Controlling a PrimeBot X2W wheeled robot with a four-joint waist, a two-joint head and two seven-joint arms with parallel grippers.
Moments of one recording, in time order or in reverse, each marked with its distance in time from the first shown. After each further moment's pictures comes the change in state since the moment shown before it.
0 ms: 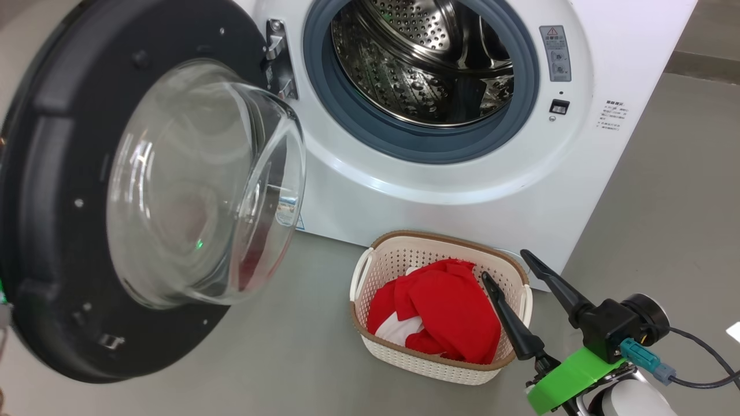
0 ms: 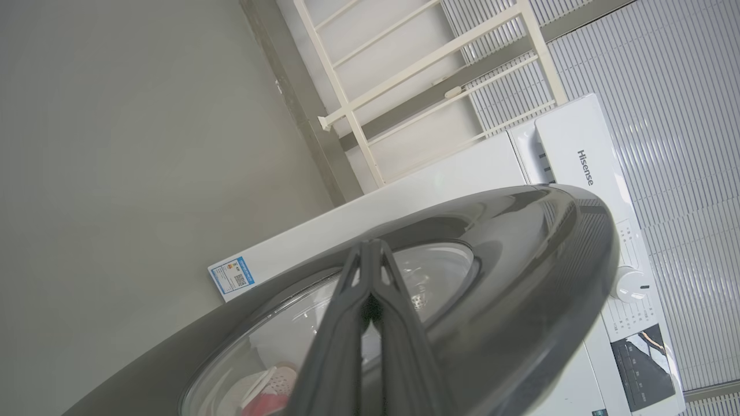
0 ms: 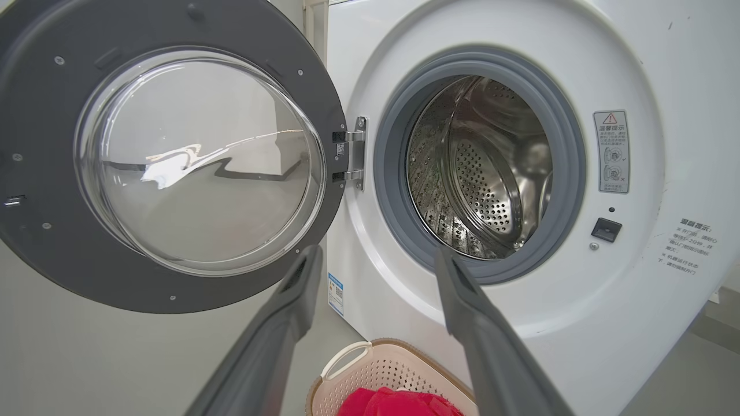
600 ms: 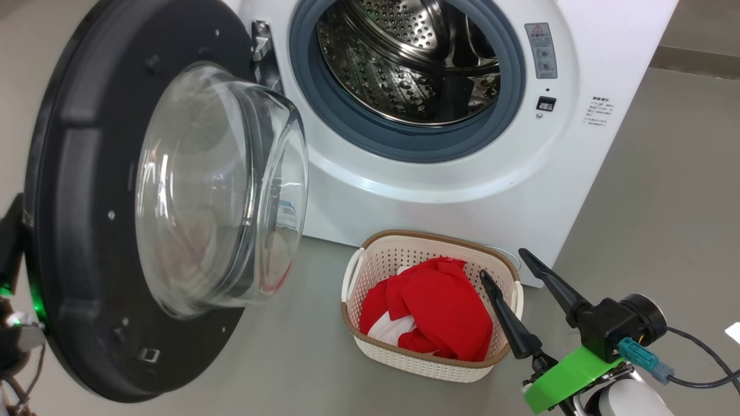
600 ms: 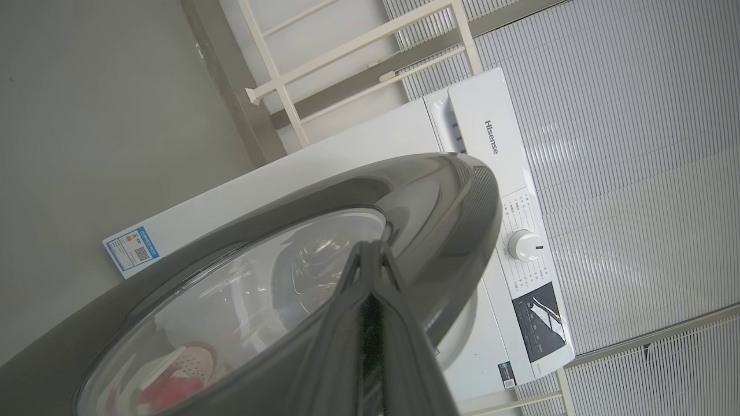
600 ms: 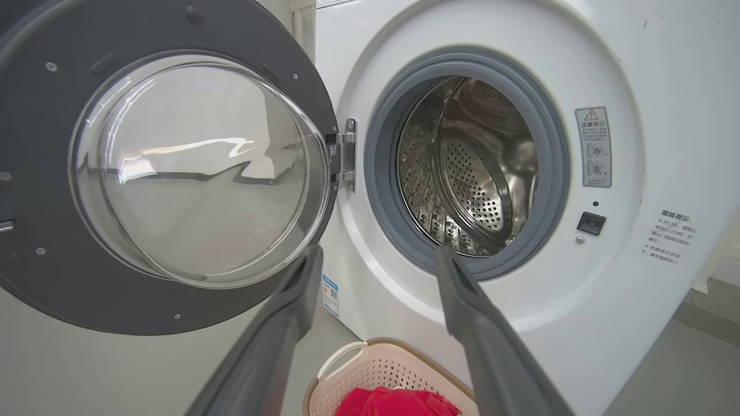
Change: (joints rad) left arm 0.188 -0.181 0.033 -0.463 -0.112 0.140 0.053; right arm 0.000 0.015 -0.007 0.000 0.000 0.000 0.000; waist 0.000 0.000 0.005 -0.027
